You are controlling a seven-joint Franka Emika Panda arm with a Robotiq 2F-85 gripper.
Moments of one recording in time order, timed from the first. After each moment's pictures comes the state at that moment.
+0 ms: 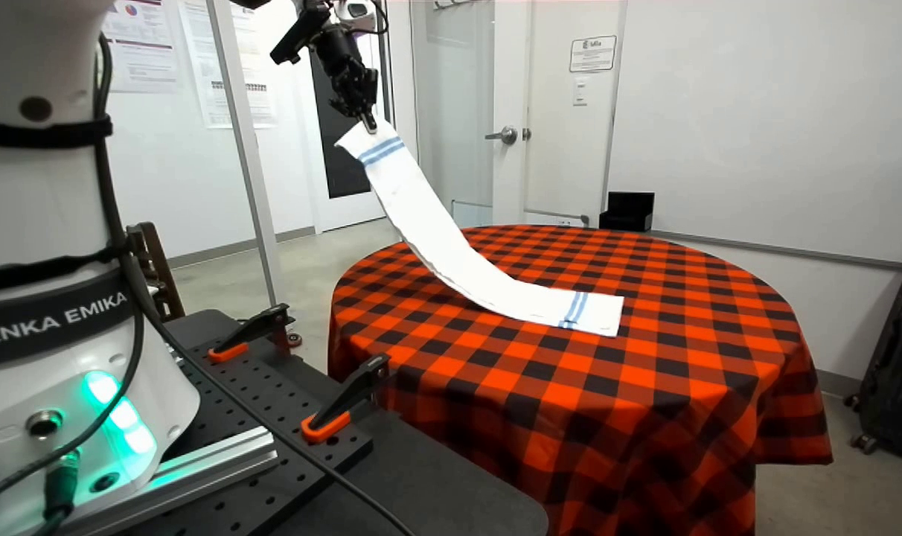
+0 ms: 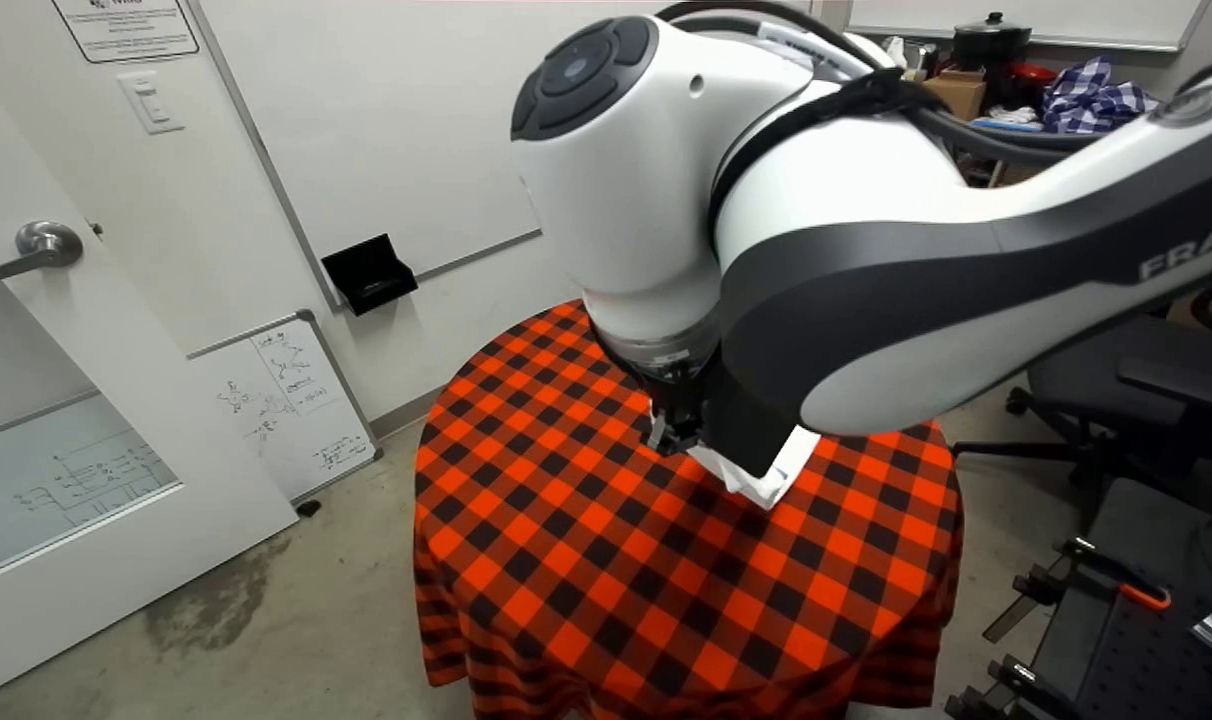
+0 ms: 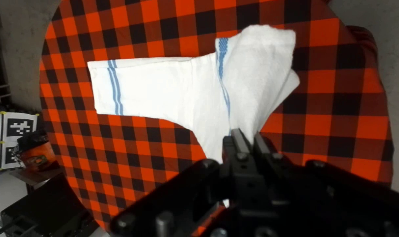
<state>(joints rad) 0.37 0.16 0.19 -1.97 -0.46 1.94 0.69</state>
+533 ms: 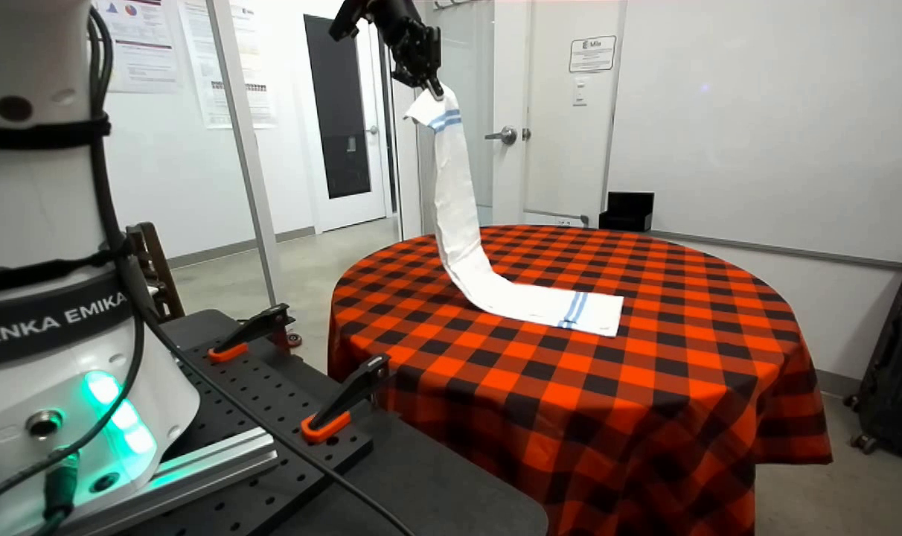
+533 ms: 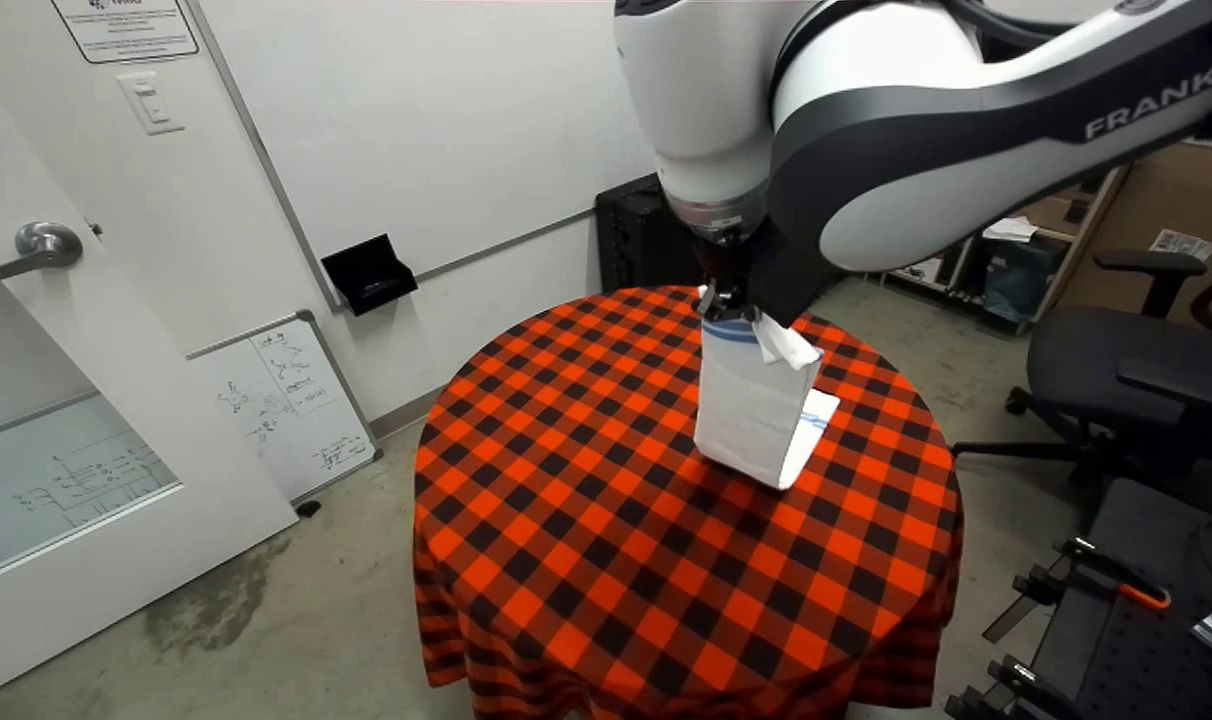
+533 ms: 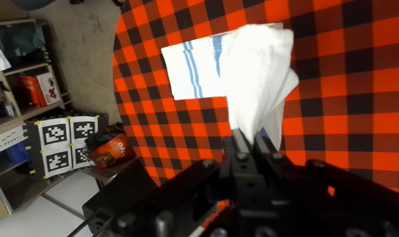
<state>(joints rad) 0.24 0.08 0.13 -1.98 -0.60 1.92 0.70</state>
